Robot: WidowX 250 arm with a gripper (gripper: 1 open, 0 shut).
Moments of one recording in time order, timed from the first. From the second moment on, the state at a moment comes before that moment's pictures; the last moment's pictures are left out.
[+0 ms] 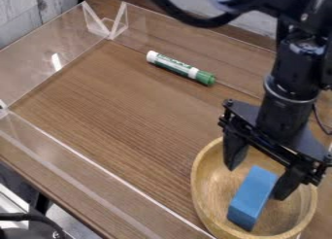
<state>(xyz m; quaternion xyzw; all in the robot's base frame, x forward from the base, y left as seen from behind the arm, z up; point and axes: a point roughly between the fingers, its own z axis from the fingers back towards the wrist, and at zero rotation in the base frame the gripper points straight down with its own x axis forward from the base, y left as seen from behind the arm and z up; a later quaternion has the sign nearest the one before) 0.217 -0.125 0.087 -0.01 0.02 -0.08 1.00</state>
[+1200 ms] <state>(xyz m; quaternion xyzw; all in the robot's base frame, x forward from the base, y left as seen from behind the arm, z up) 0.217 -0.124 0.078 -0.02 0.02 -0.08 1.00</state>
